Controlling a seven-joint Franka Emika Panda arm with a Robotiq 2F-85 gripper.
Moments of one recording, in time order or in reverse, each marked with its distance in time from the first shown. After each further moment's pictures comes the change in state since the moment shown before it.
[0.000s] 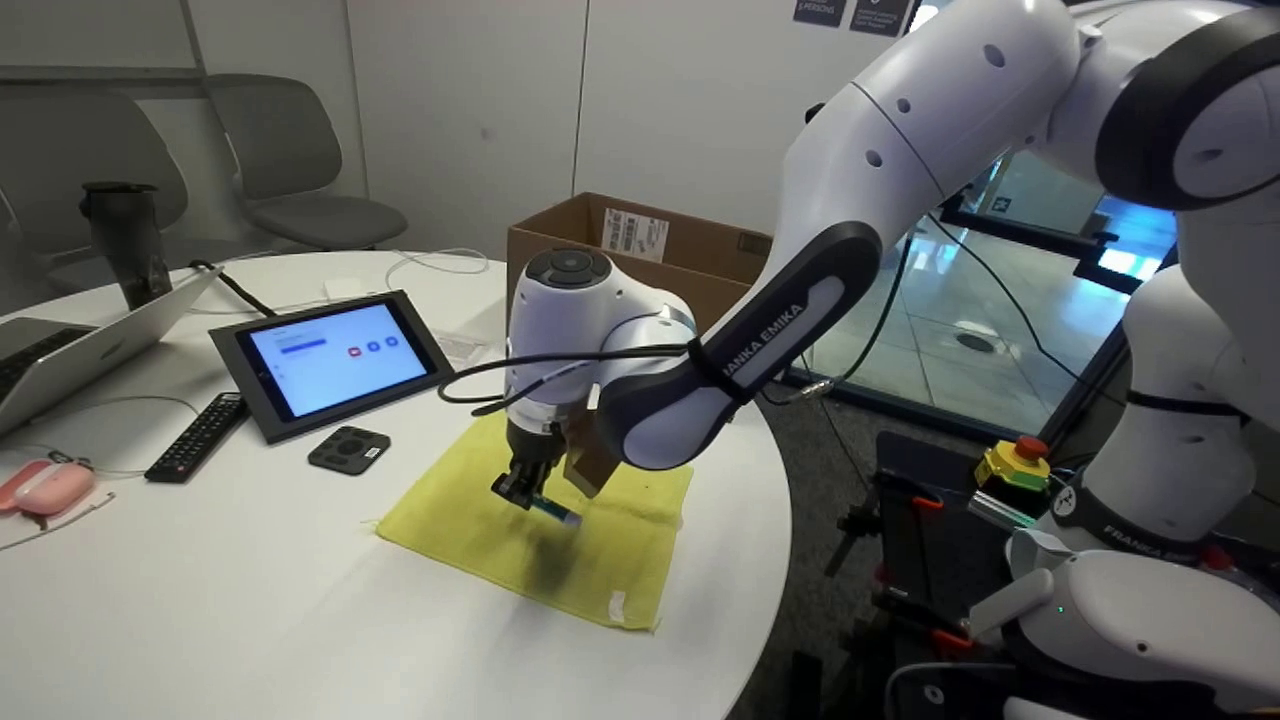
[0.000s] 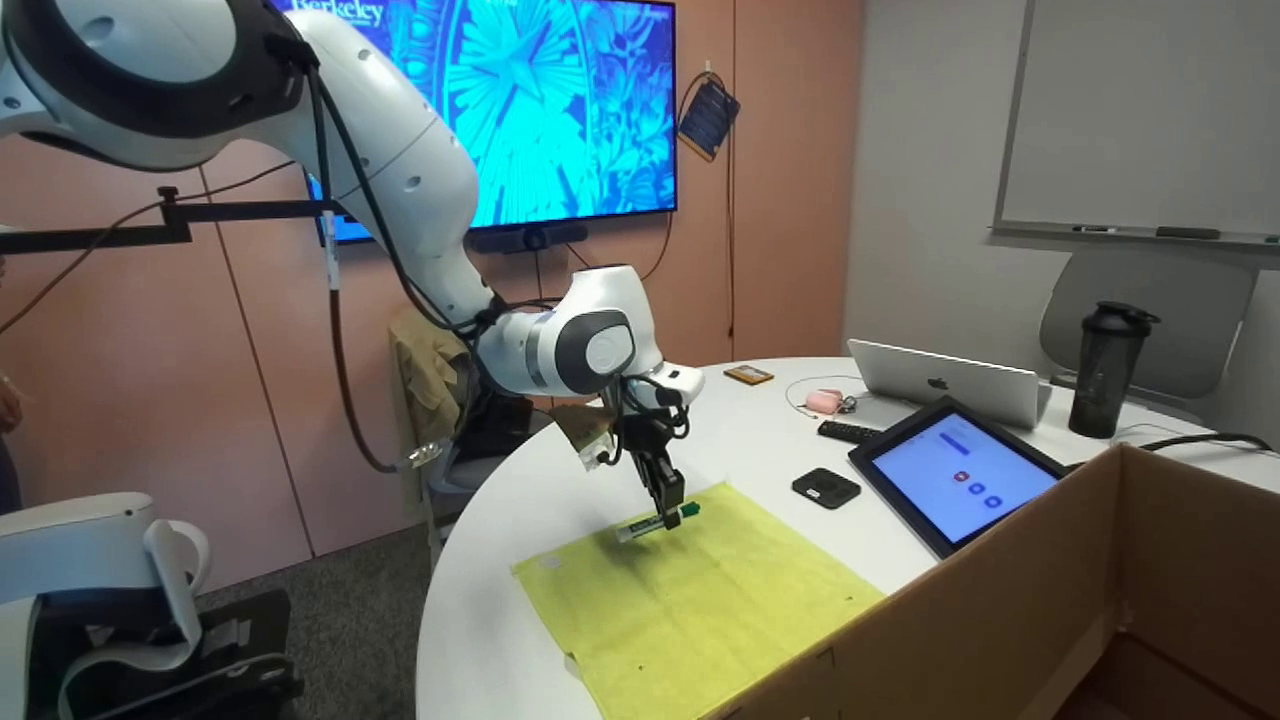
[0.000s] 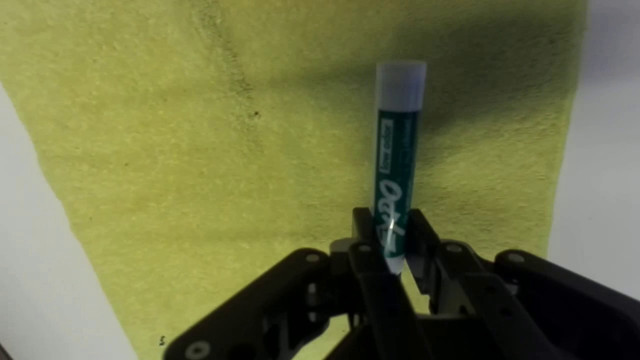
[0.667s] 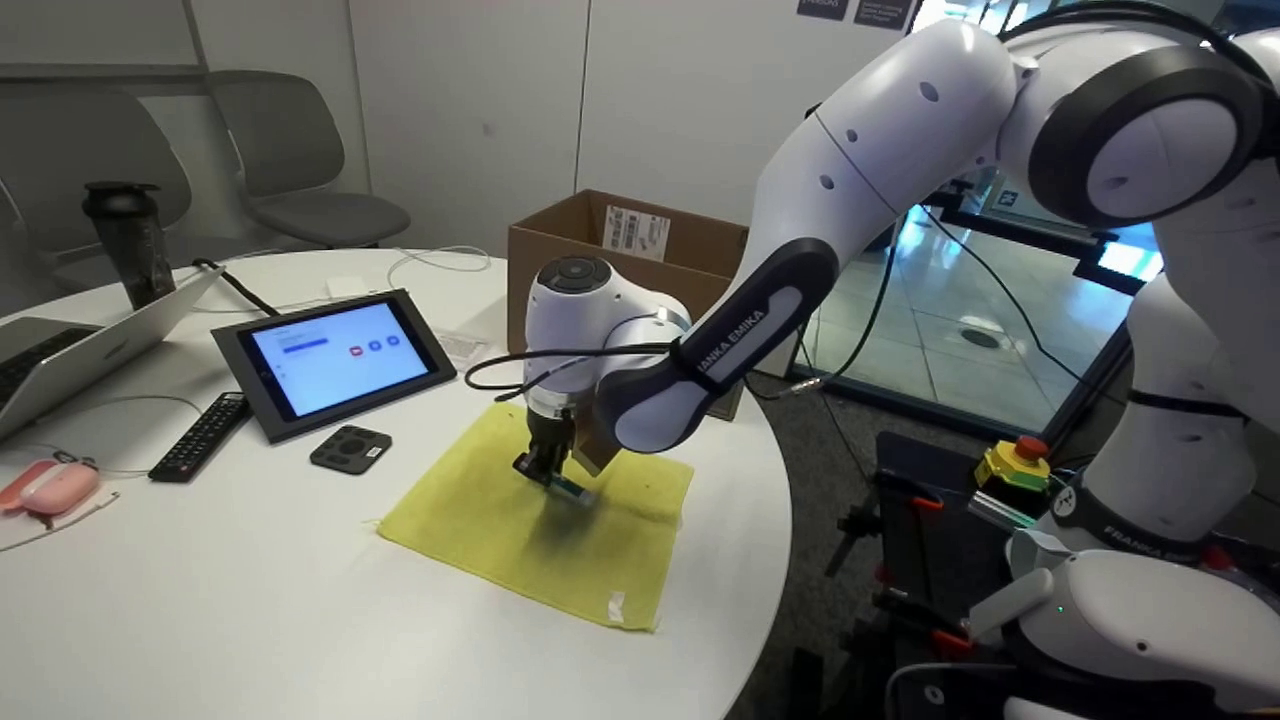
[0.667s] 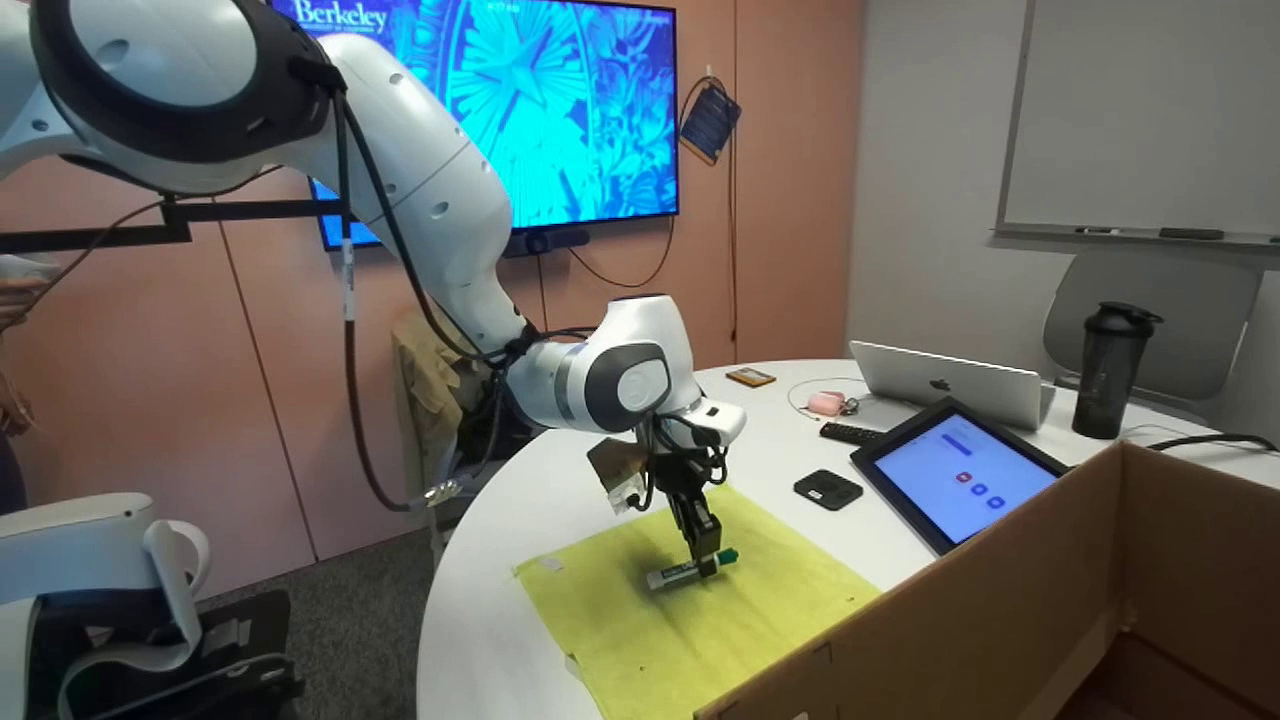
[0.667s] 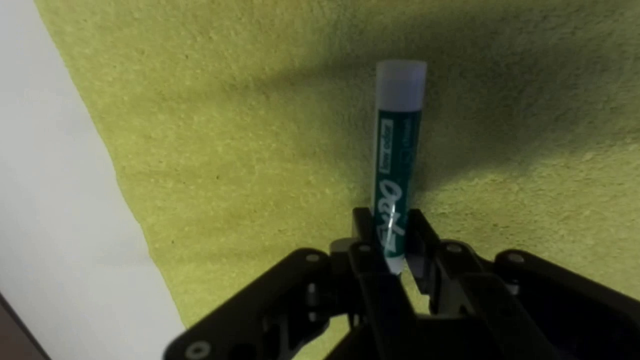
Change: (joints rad) arm -0.066 0.065 -0.032 0.027 0.000 0.005 0.000
